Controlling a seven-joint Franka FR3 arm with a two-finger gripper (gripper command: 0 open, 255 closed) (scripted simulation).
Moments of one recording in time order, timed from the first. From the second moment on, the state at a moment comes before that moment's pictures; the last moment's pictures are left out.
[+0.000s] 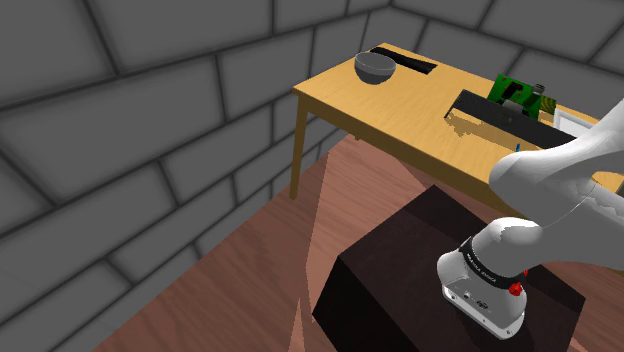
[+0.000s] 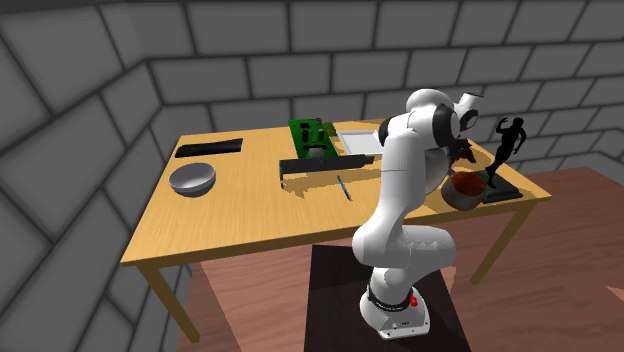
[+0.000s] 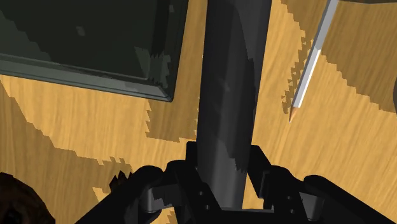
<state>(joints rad) -1.54 0.69 -0.78 -1.47 0.51 1.93 -1.22</state>
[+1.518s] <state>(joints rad) -1.58 0.62 -0.81 -1.24 0.46 1.66 -1.16</state>
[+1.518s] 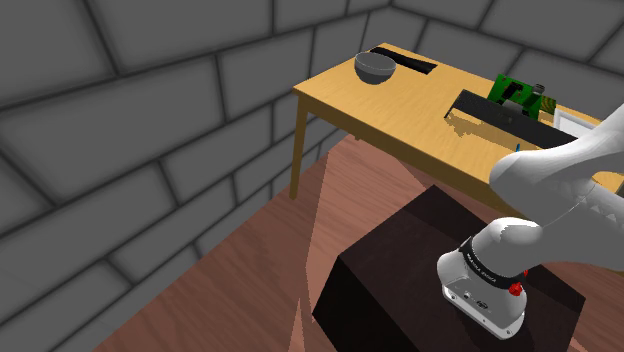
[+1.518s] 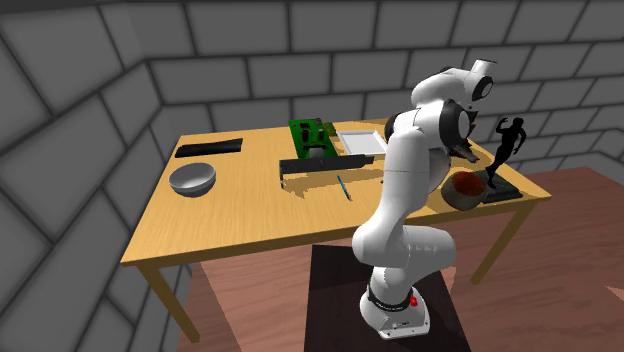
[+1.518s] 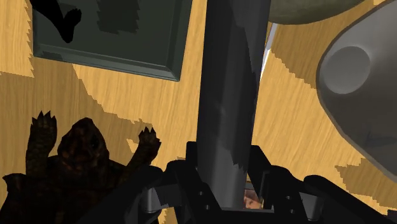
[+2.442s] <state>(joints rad) -1.47 0.47 -0.87 -1.33 0.37 1.62 -1.12</state>
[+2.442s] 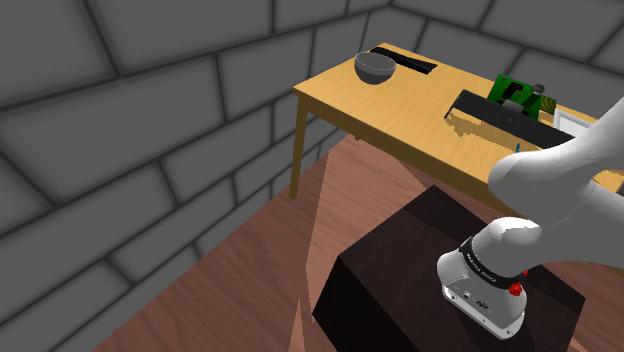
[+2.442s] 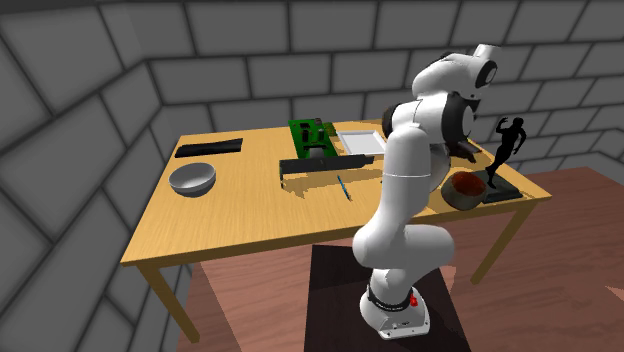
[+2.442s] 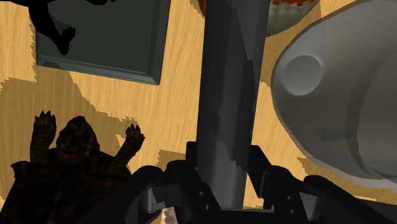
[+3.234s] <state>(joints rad) -1.14 -0.26 -0.84 -1.98 -0.17 1.96 -0.73</state>
